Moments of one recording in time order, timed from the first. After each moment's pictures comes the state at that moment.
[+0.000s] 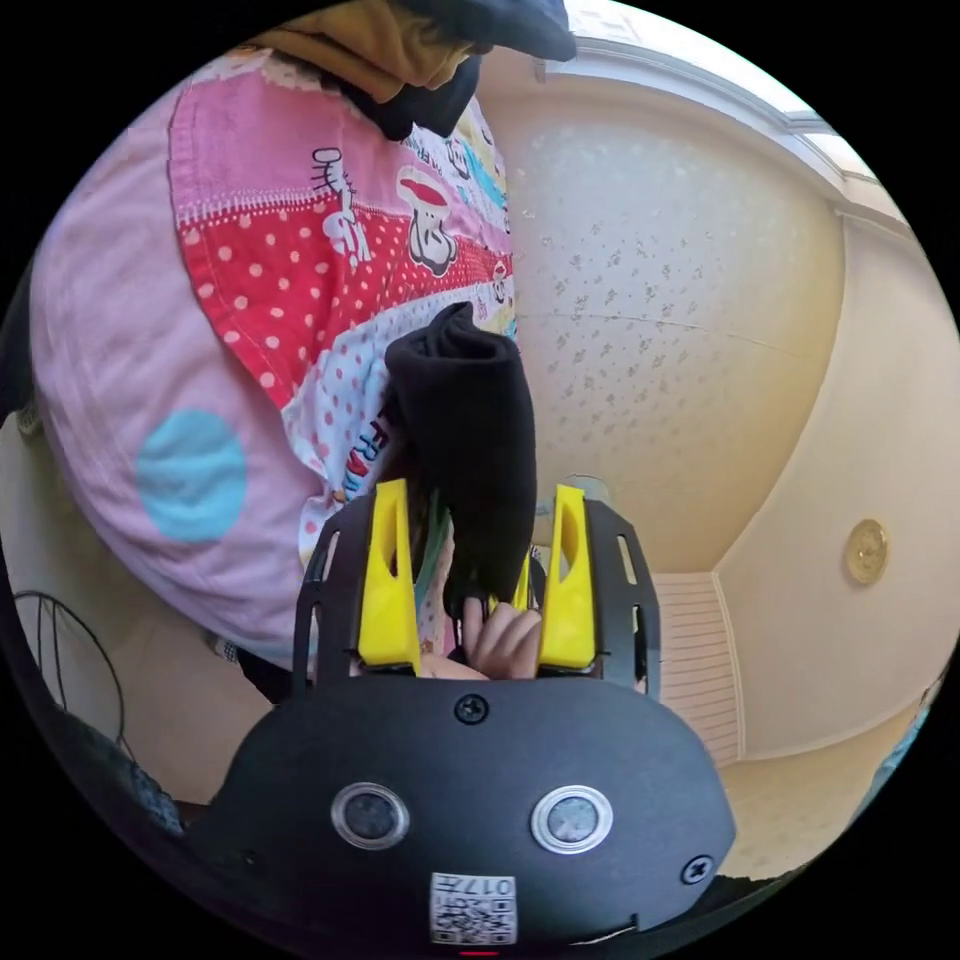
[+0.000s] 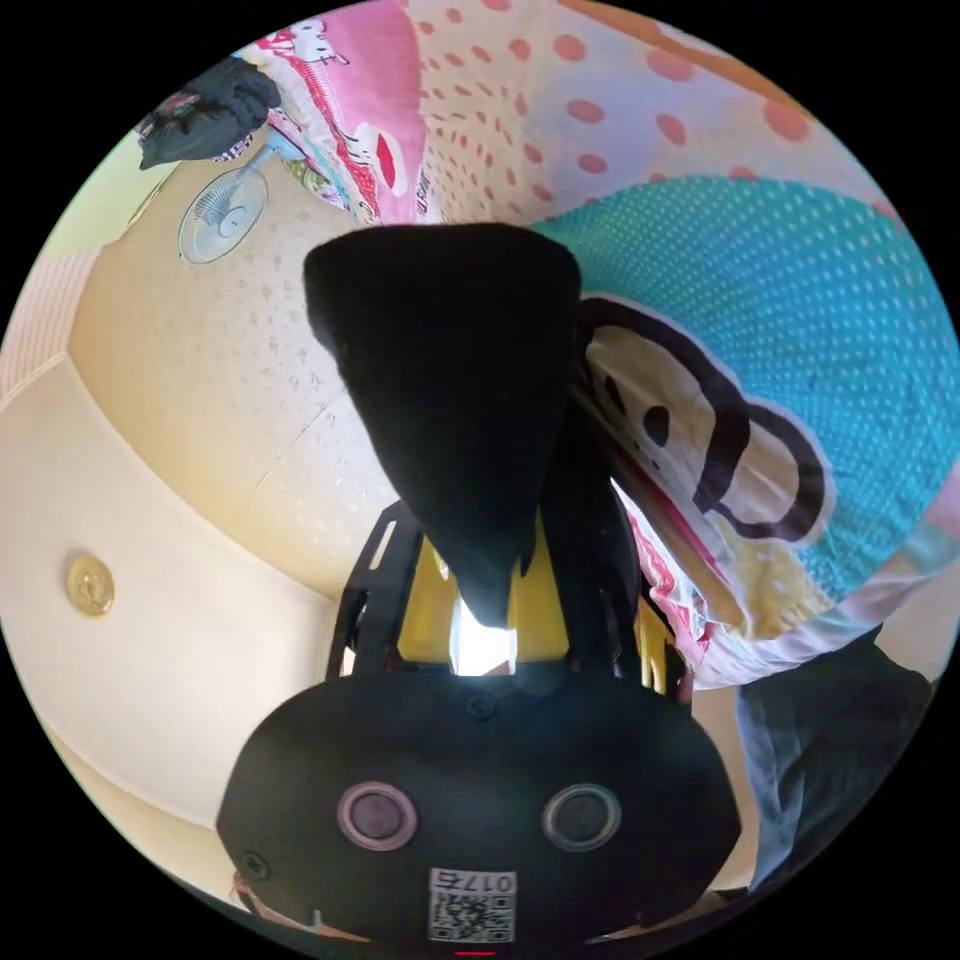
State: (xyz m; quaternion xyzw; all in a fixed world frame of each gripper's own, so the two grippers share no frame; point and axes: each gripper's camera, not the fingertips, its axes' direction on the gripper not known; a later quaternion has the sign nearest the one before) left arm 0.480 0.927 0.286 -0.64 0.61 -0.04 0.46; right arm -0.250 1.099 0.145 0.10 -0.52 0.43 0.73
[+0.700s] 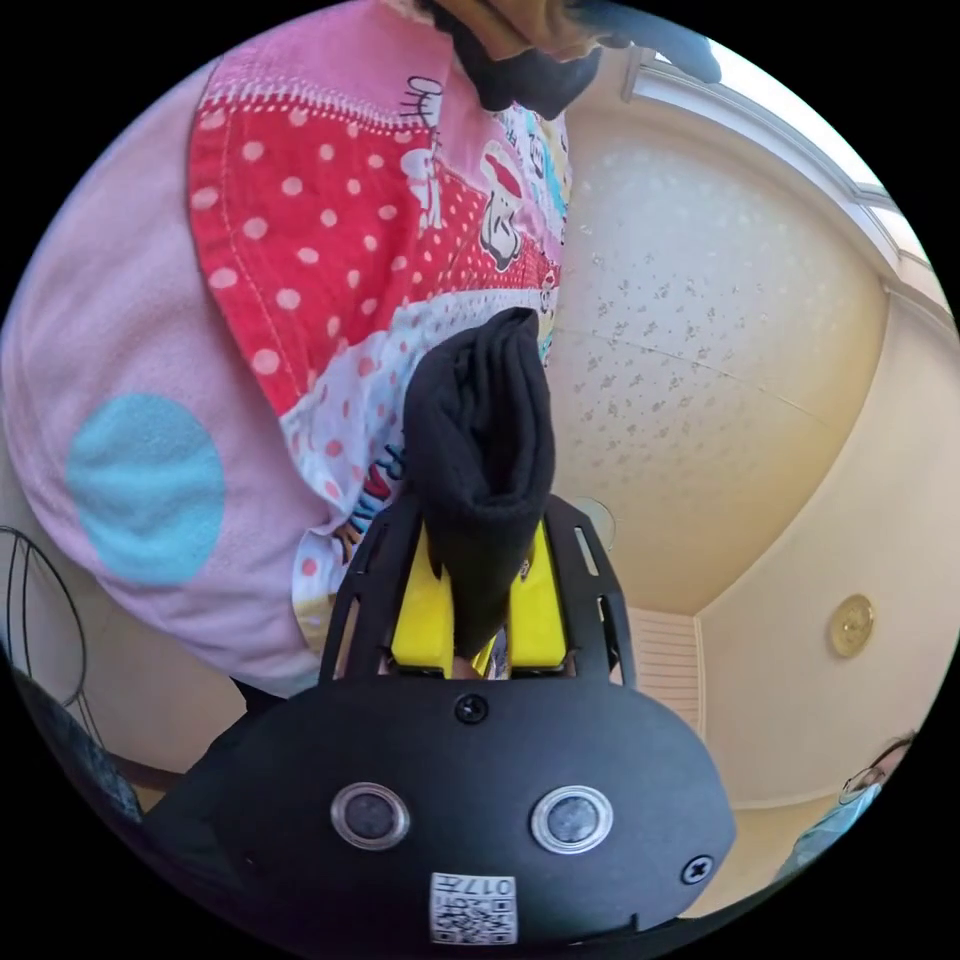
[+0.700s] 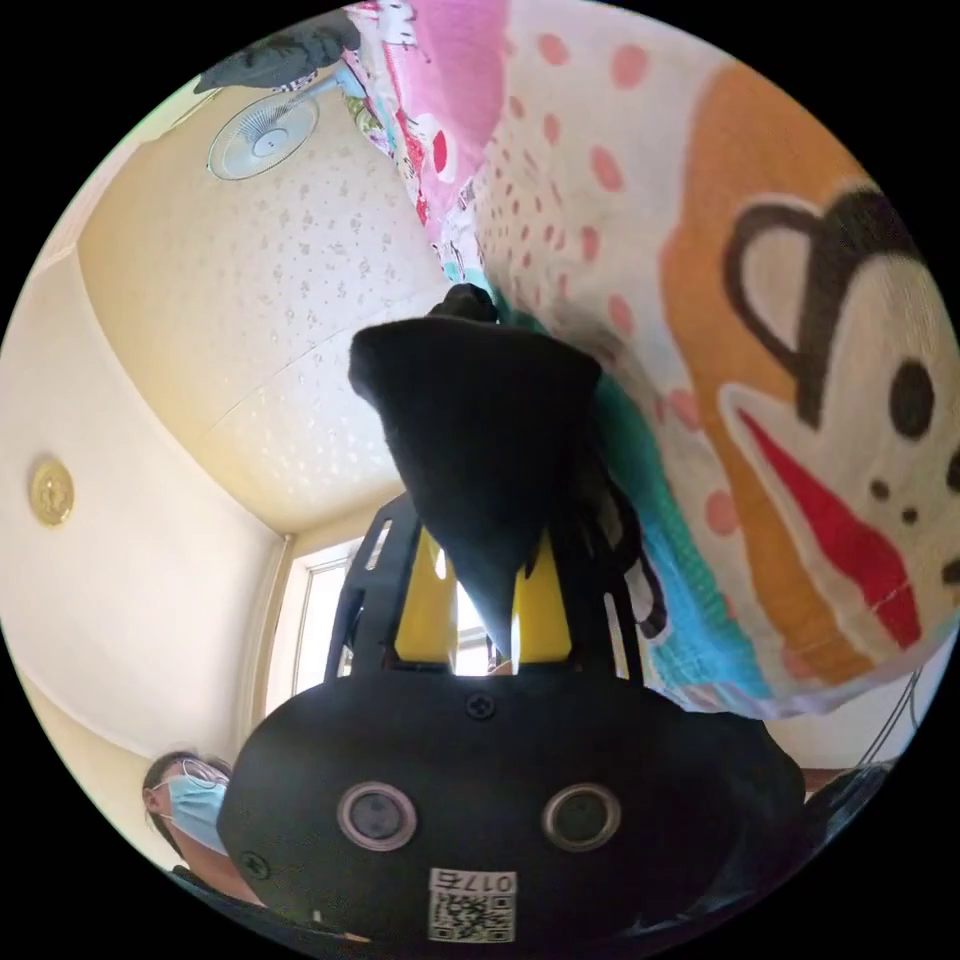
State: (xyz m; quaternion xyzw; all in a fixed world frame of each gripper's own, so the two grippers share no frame) left arm 0.479 0.977 0.331 -0.69 0.56 -0.05 0.45; right arm -0.200 1.105 0.149 0.09 -0.49 0.32 0.81
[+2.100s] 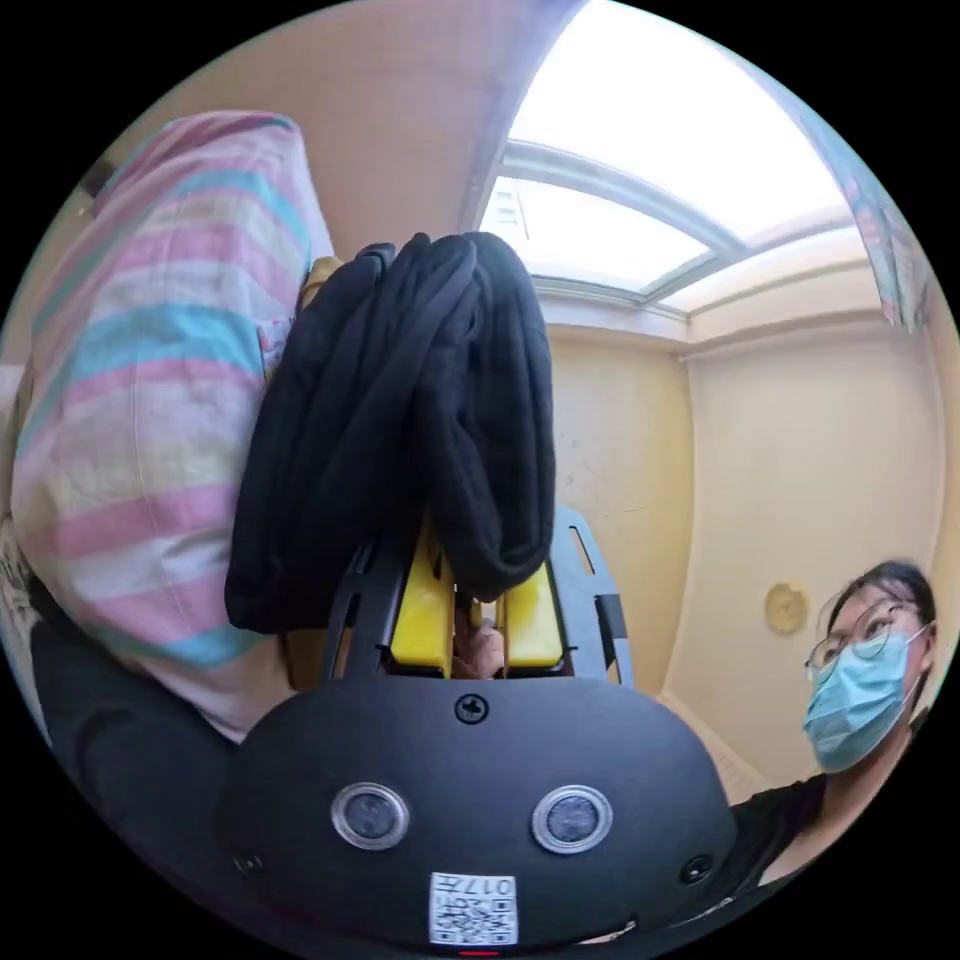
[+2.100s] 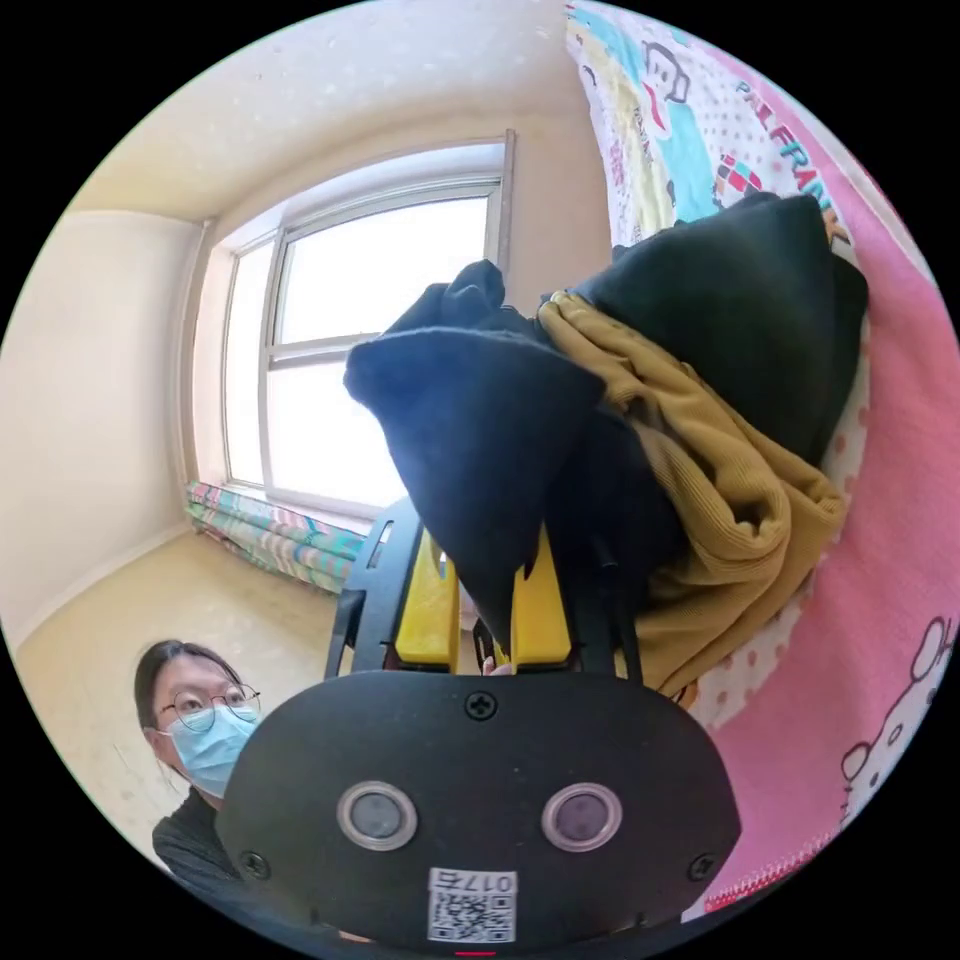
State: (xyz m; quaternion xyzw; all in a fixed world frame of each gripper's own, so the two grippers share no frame) left arm 0.341 0.774 0.726 -0.40 0.68 -0.21 0.57; right arm -0.578 1.089 0.338 -0.28 -0.52 -0.05 0.81
